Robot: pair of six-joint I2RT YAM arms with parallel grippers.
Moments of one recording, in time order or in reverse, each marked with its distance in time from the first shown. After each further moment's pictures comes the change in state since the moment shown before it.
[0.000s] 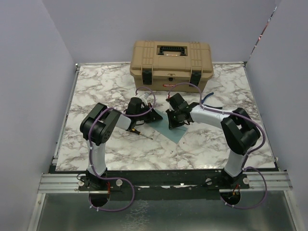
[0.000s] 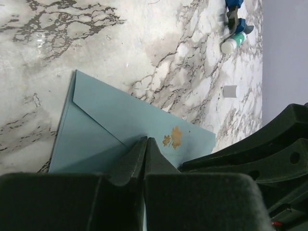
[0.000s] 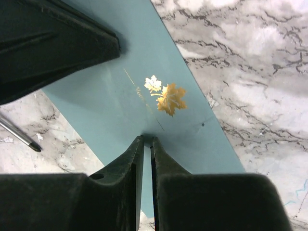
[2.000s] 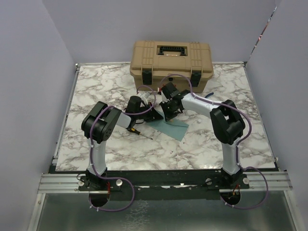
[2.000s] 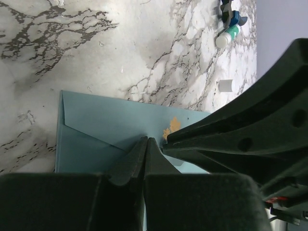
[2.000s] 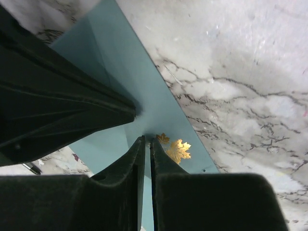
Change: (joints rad) left arm 0.014 0.035 0.041 -0.015 0.088 0.029; right arm -0.032 0.188 0.327 -0.164 -0.064 -0.196
